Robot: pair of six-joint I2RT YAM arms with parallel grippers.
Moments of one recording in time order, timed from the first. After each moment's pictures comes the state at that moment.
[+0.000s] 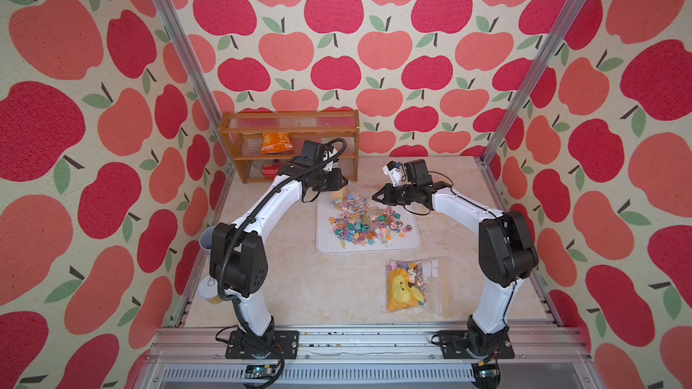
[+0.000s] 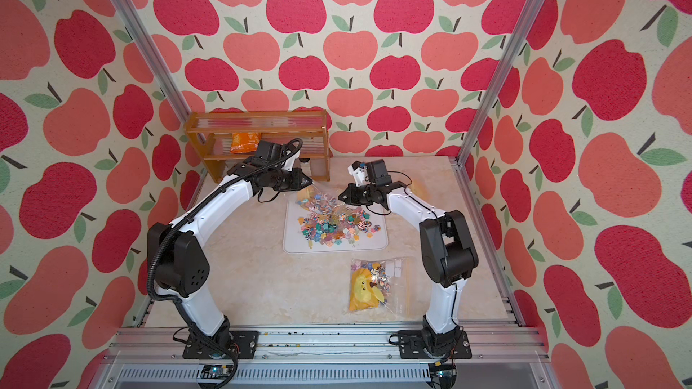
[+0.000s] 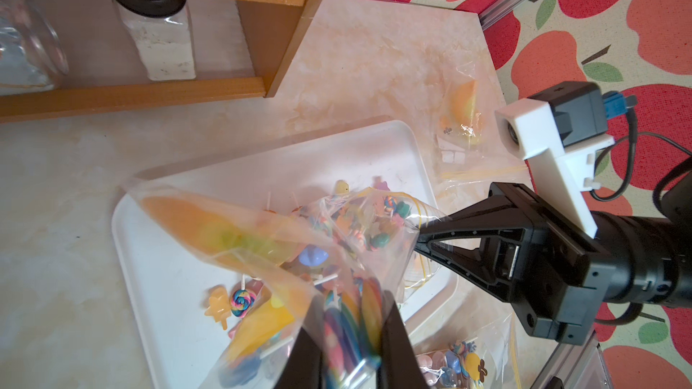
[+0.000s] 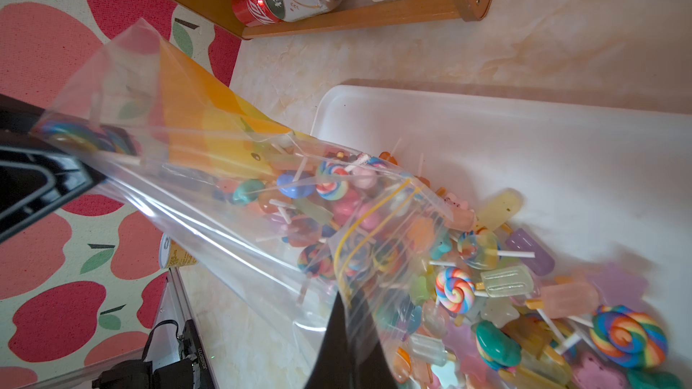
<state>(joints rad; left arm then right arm) -0.37 1.79 1.62 -0.64 0.35 -0.34 0.47 1.88 1.38 -0.28 -0.61 0.40</state>
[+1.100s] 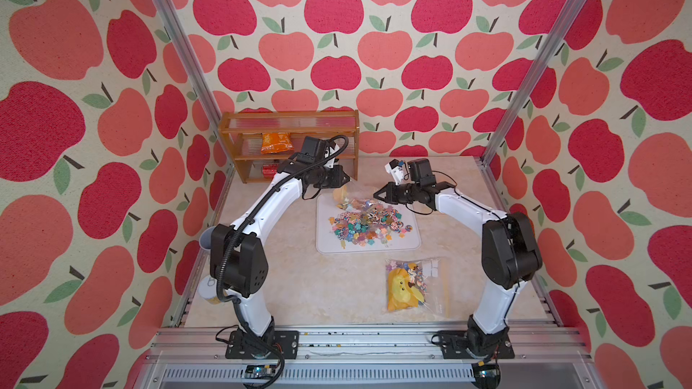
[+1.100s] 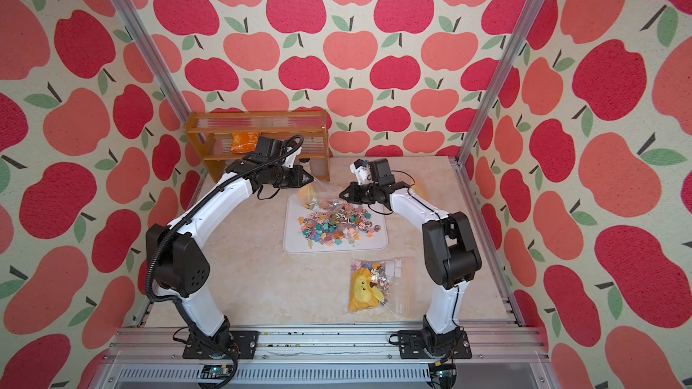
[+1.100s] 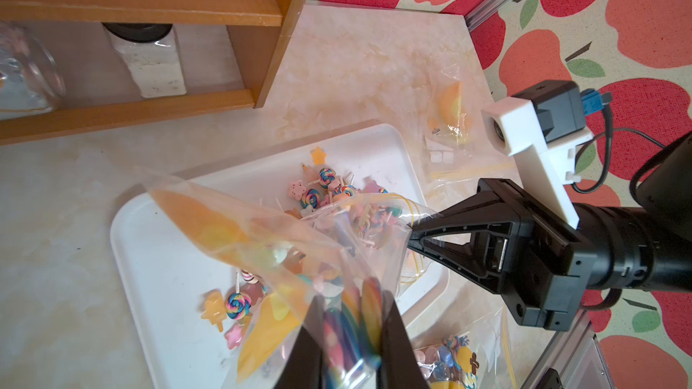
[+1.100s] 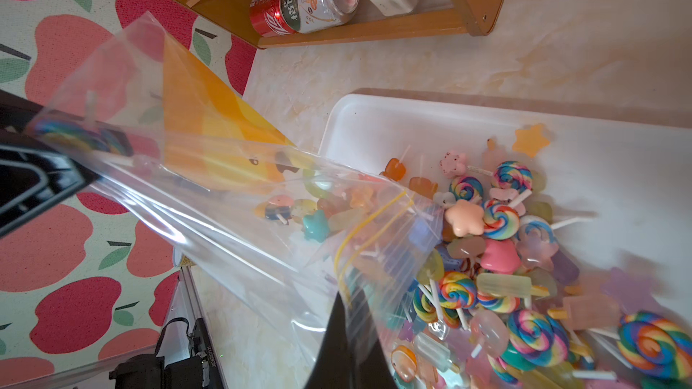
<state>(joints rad) -0.38 1.79 1.68 -0.68 0.36 -0.32 0.45 1.85 1.35 -0.25 -0.64 0.40</state>
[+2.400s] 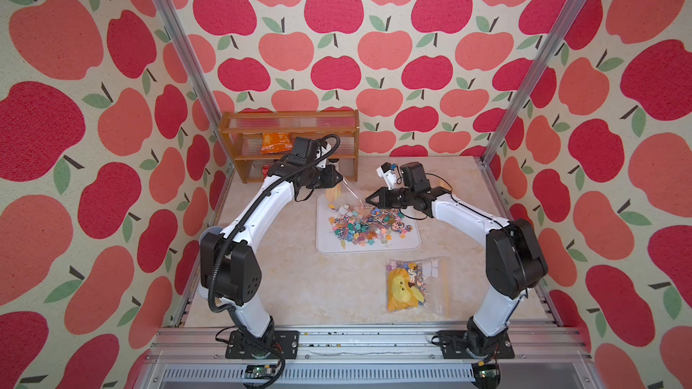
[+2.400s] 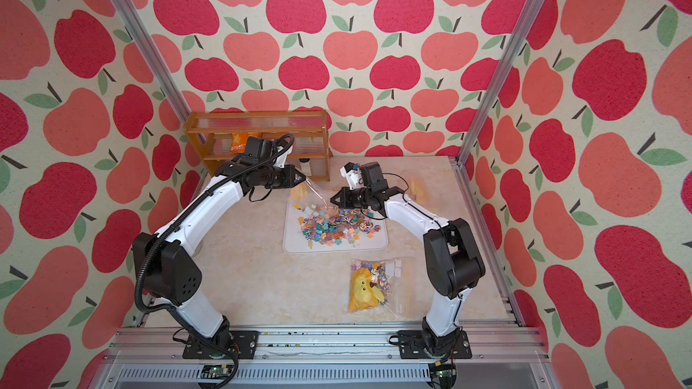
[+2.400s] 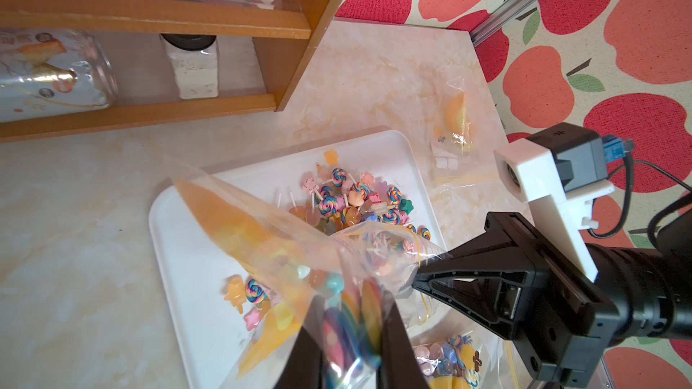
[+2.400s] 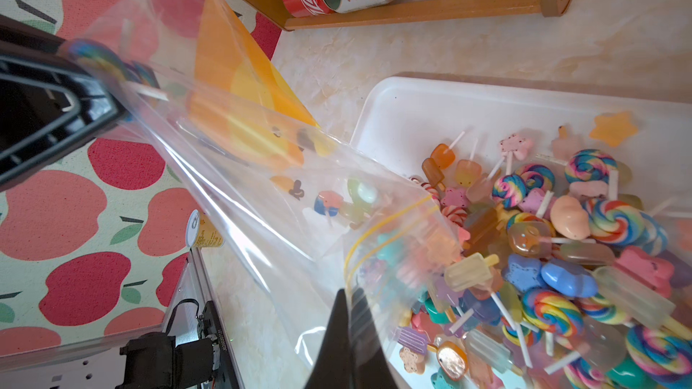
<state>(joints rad) -0.34 1.71 1.61 -0.68 0.35 -0.32 0.54 1.78 1.30 -0.21 -0.61 0.43</state>
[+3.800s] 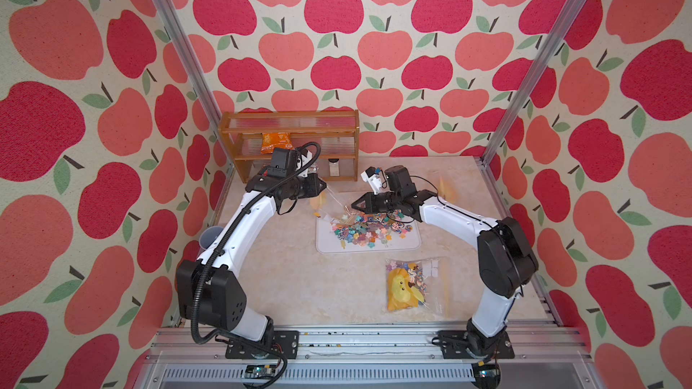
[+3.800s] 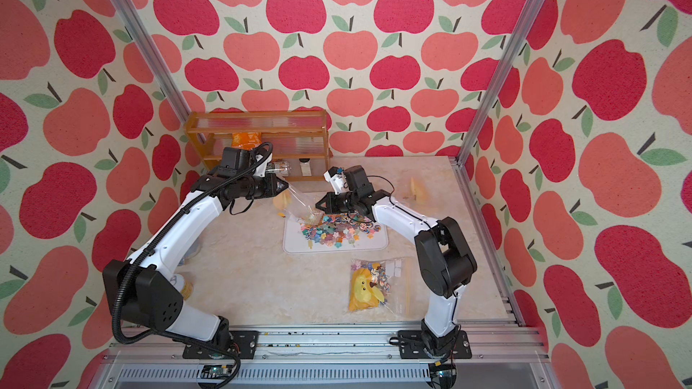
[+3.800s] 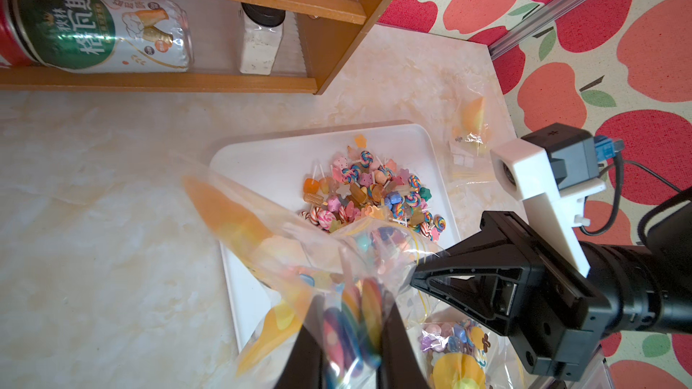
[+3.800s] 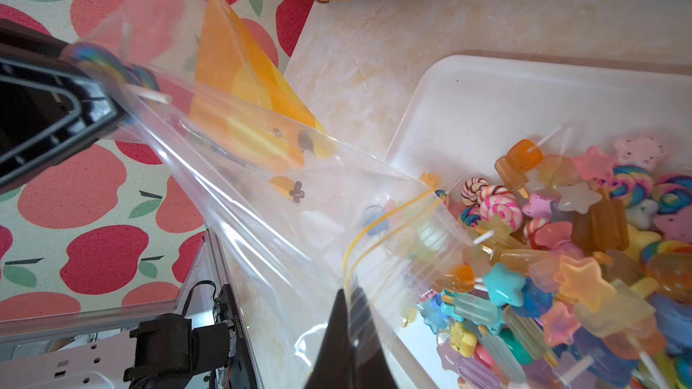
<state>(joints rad) -0.25 1.51 1.41 -0.67 0.35 -0.32 0.65 1.82 1.33 -0.17 -0.61 0.46</state>
